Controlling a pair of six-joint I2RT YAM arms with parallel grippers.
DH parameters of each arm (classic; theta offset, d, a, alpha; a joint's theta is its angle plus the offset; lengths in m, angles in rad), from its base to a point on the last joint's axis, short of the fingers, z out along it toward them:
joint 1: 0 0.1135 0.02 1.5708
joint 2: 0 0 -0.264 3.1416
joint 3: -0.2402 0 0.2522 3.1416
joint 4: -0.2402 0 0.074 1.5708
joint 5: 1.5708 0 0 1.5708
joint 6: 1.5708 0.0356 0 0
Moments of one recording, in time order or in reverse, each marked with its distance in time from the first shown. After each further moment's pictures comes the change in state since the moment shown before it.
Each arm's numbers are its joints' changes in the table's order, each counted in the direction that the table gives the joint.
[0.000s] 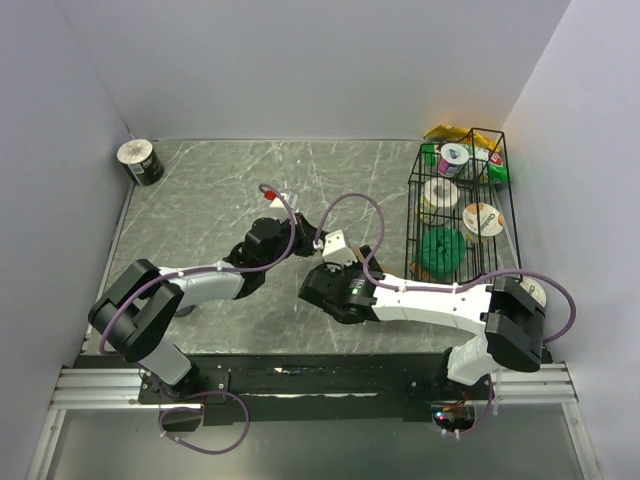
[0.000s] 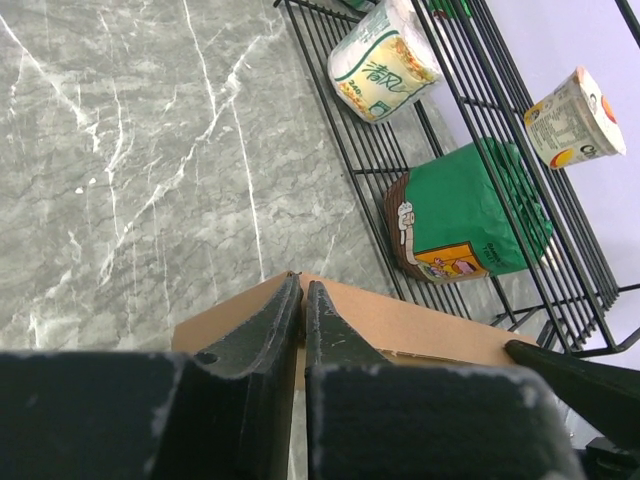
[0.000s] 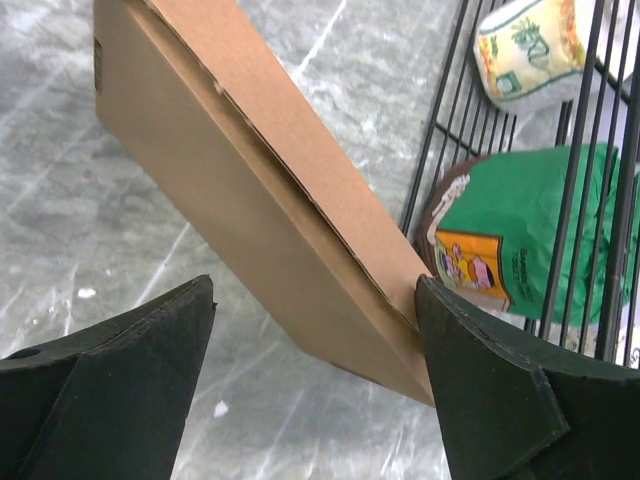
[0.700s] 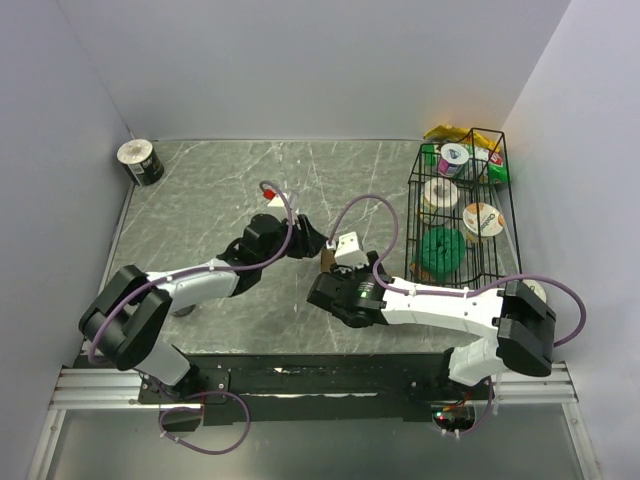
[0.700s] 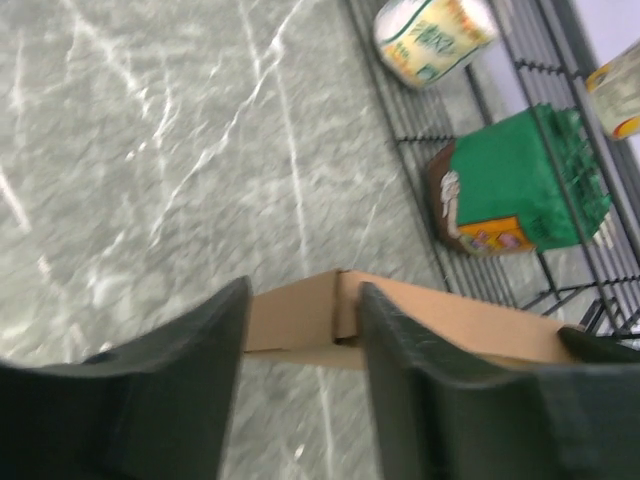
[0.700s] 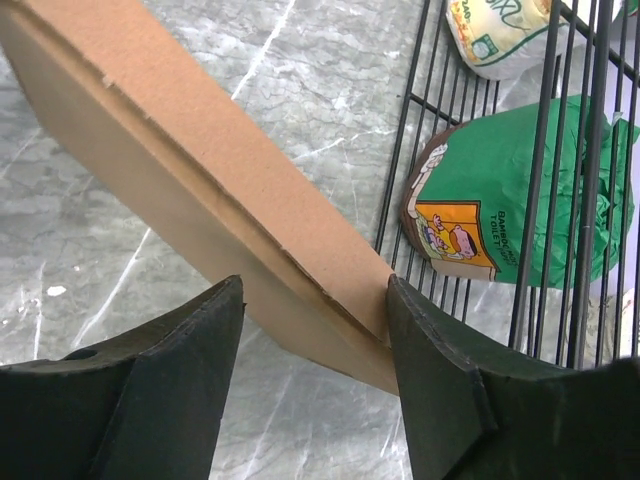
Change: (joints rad) left arm 0.011 0.054 -0.027 -0.167 -0.005 0.071; right arm 0.002 0.056 0.039 -0.082 0.022 0.130
